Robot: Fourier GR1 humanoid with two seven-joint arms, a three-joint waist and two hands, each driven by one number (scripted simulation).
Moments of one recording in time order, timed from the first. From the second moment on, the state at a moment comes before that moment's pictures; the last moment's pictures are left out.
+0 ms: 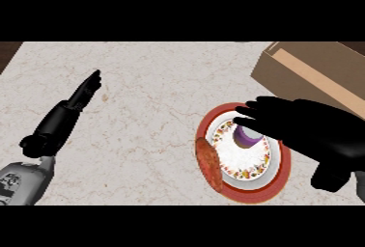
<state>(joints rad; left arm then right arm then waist) -0.24 0.49 -0.22 -1.52 0.12 0.00 -0.09 -0.52 -0.75 0.41 -1.92 0.49 0.76 0.05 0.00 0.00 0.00</state>
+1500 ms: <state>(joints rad) -0.23 0.34 -0.08 -1.53 -0.03 -0.13 -0.07 -0.41 -0.47 0.45 -1.67 1.05 0.63 -0.14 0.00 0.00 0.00</state>
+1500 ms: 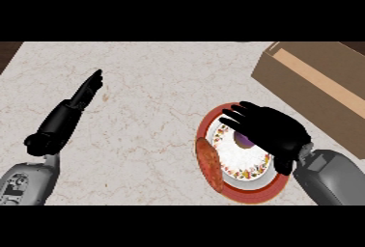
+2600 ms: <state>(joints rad) -0.22 0.26 -0.02 -1.54 -0.11 -0.19 -0.07 -0.43 -0.37 0.39 -1.41 1.26 0.41 -0.37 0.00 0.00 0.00</state>
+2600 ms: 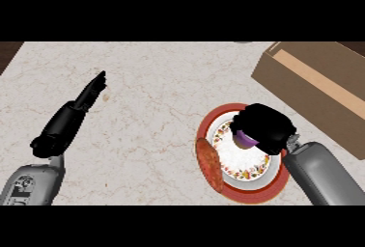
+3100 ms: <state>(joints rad) -0.23 0.27 0.00 -1.55 -0.11 -0.22 -0.06 -0.49 -0.18 0.27 -1.27 1.25 0.37 -0.24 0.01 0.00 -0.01</state>
